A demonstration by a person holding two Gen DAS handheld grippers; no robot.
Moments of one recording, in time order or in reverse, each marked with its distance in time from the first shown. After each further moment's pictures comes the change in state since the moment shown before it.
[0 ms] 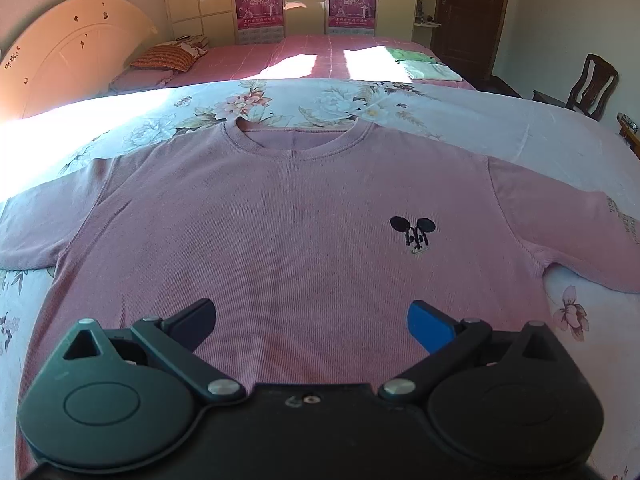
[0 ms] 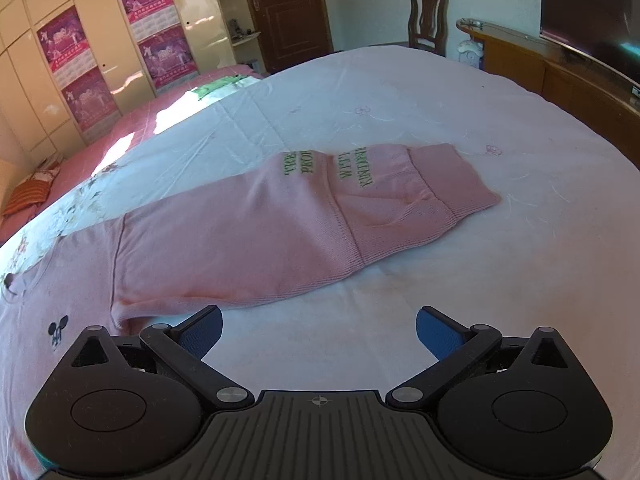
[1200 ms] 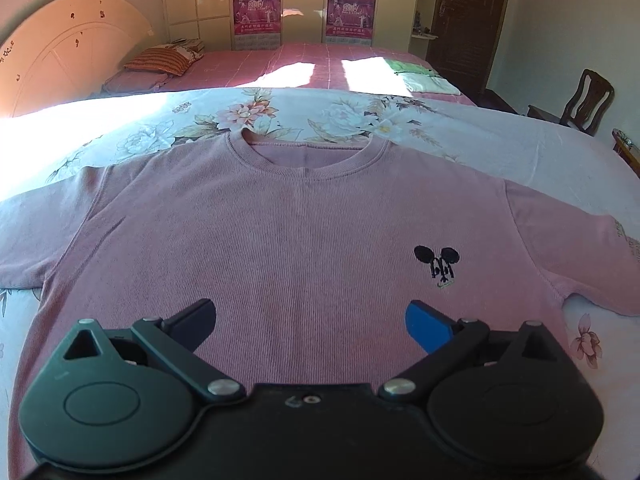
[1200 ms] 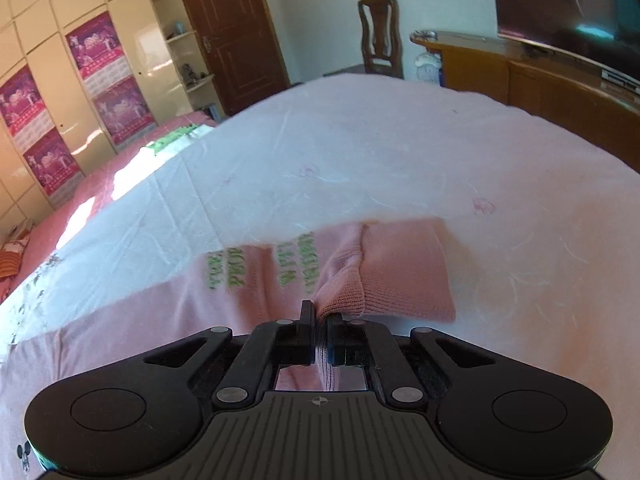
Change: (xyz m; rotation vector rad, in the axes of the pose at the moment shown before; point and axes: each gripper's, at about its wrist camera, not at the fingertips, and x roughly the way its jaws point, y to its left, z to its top) left arm 0.022 0.033 0.021 -0.020 -0.042 -0.054; right arm 0.044 -0.016 0.064 0.077 -0.151 -0.009
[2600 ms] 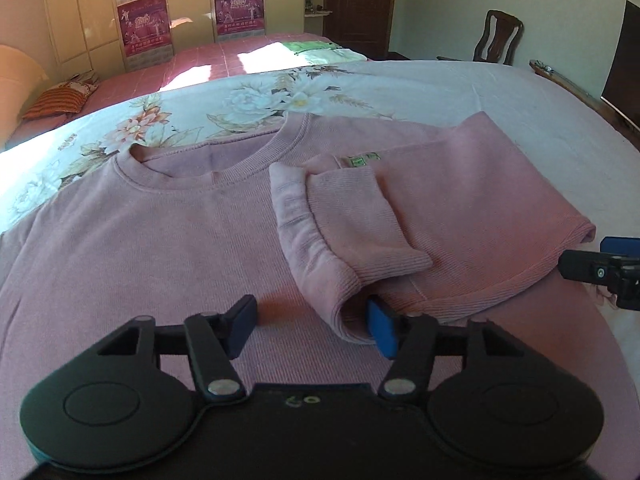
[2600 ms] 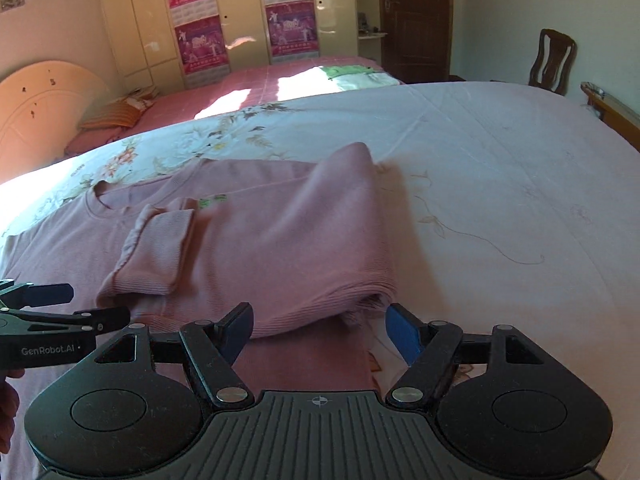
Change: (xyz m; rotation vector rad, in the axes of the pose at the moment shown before) left arm 0.093 -0.013 0.010 0.260 0.022 -0.204; right arm -0.047 0.189 -0.140 -0.412 0.143 0.183
